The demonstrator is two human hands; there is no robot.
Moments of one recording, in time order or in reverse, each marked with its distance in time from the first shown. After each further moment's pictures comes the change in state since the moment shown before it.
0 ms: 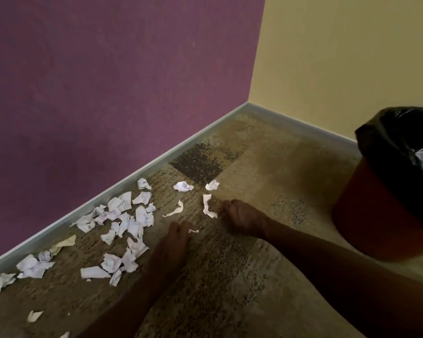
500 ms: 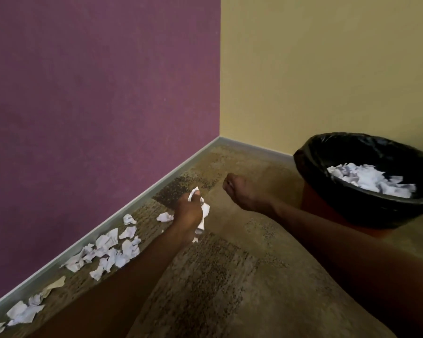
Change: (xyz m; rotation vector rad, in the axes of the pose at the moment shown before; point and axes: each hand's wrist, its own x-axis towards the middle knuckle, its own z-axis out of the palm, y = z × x) left_hand 0.045 0.157 -0.100 -1.006 0.119 -0.306; right_hand -0.064 -0.006 -0.147 0.143 0.421 -0.014
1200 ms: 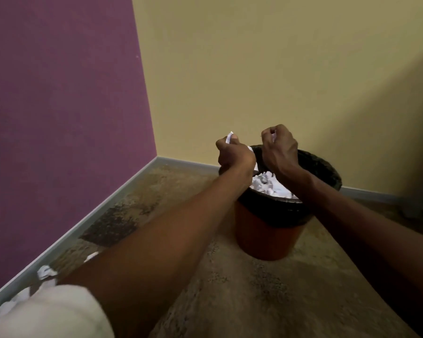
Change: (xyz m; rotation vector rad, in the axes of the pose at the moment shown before) left_hand -0.083 0.167 0.242 -0.333 -0.165 0.185; right_hand -0.067 0.079 -0.200 0.178 0.962 0.557
